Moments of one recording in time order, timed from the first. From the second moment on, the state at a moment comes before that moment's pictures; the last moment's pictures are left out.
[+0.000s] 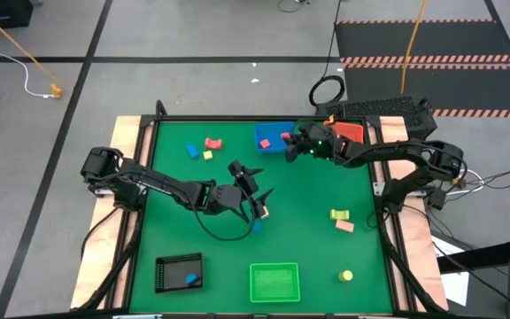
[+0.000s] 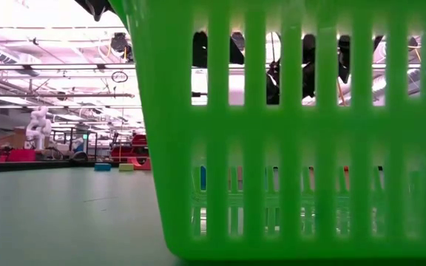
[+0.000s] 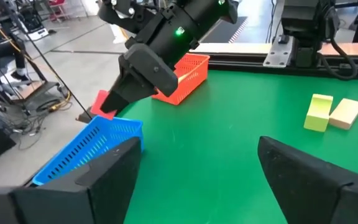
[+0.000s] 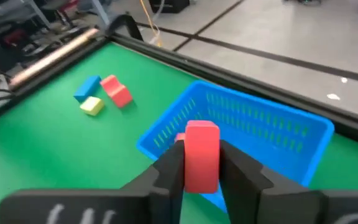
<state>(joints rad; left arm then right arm) -0.18 1.69 1.00 0.33 -0.69 -0.04 -0.45 1.46 0.63 0.40 0.13 0.39</state>
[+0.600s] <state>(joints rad) -0.18 1.69 1.00 0.15 -0.49 -0.21 -0.43 1.46 0.63 0.45 0.09 0.27</state>
